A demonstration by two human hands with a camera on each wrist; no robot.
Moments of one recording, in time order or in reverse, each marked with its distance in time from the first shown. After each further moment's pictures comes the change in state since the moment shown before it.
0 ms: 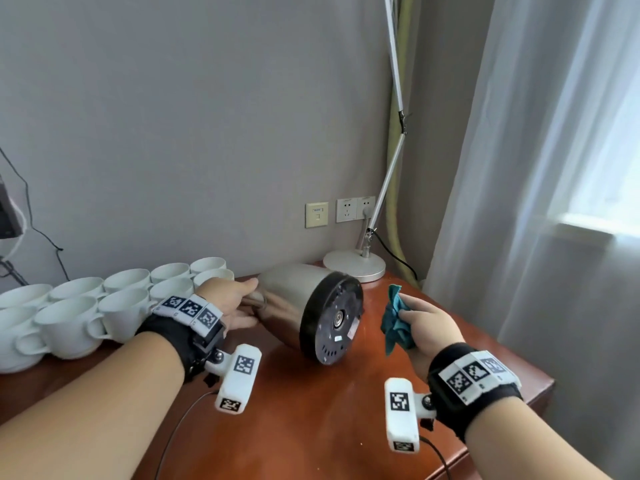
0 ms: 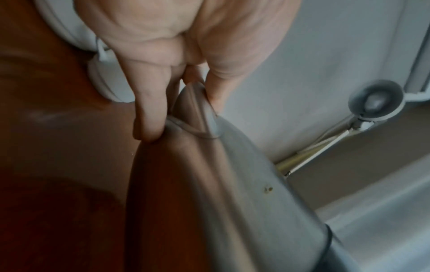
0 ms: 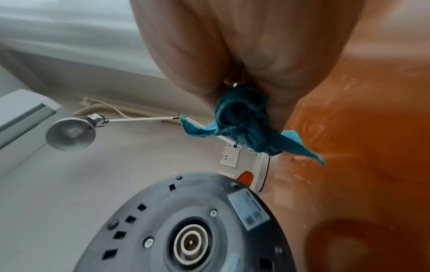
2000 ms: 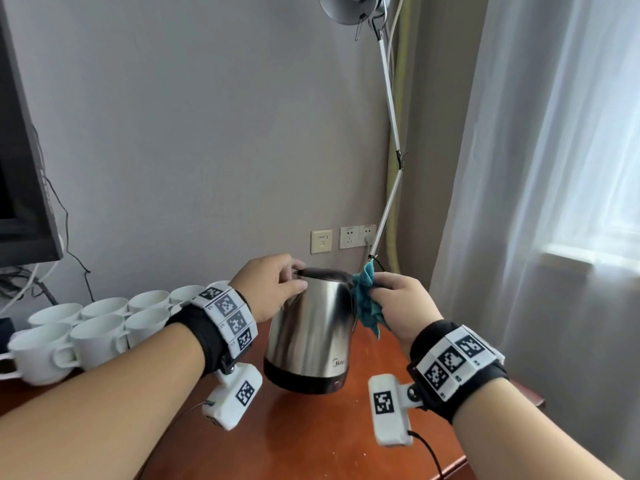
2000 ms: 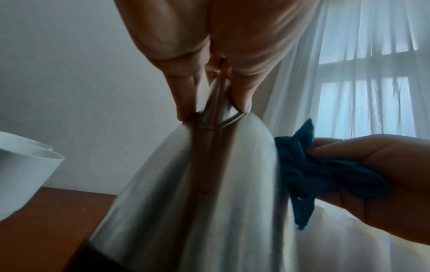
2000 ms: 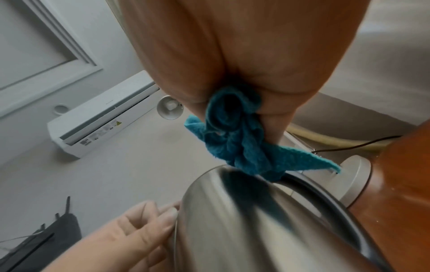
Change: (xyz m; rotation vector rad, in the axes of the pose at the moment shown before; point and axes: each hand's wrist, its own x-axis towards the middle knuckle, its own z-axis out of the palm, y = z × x) left_hand -0.059 0.059 0.013 0.816 -0.038 0.847; right_hand -0.071 -0.089 0.054 -0.391 -0.216 -0.334
